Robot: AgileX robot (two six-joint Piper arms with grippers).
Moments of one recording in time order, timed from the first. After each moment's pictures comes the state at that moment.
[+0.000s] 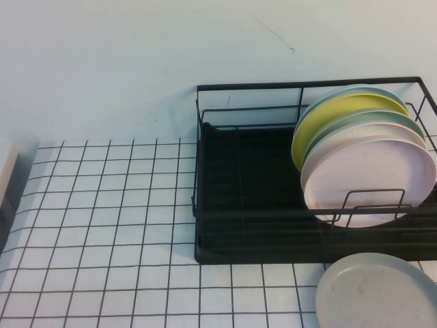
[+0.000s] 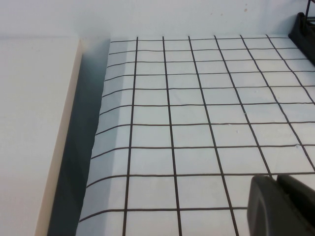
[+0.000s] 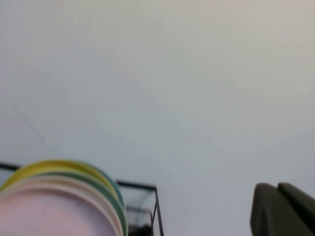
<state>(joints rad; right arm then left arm) -0.01 0.01 -0.11 0.01 -0.06 -0.20 0.03 -0.01 0.02 -0.13 0.37 0.05</state>
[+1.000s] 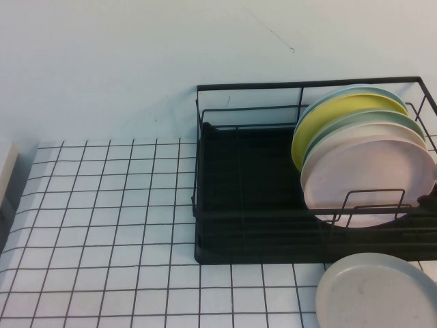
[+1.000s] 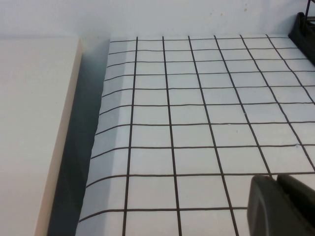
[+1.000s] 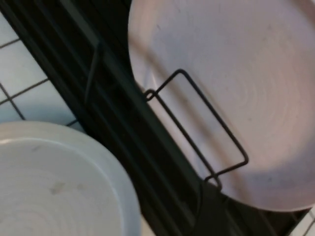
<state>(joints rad) 0.04 1.31 -0.84 0.62 0.57 -1.40 0.03 -0.01 0.02 -0.13 0.37 0.05</state>
